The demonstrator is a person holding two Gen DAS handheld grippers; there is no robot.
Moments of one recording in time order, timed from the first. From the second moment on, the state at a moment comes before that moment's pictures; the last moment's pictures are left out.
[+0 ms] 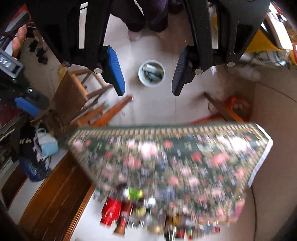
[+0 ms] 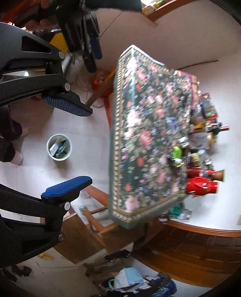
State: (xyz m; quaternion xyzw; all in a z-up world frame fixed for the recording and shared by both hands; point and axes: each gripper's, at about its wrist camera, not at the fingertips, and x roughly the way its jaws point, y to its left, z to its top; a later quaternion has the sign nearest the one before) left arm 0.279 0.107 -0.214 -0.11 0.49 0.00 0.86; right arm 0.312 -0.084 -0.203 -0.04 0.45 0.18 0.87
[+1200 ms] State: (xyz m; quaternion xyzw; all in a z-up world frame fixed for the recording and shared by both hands) left arm 0.394 0.119 -0.068 -0.09 0.34 0.04 0.93; right arm 0.417 -0.080 -0.078 -0.04 0.31 0.17 0.93
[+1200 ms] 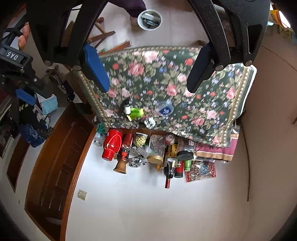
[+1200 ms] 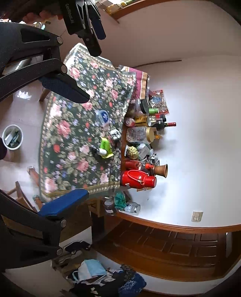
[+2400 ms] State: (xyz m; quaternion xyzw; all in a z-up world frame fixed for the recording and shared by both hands) left arm 0.643 0.199 -0.201 -0.07 0.51 -0.01 0.86; right arm 0.666 -0.022 -0.217 0.00 0.52 0.14 0.84
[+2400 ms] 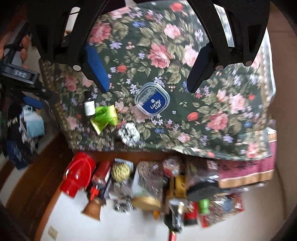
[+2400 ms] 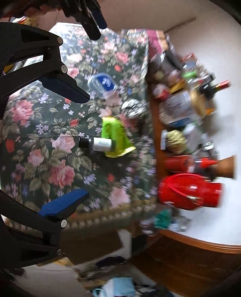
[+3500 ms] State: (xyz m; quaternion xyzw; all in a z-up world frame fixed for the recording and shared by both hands) left arm 0.720 0.173 -0.332 0.03 0.60 -0.05 0.79; right arm 0.699 -0.005 -0.272 0.05 0.57 0.13 0.81
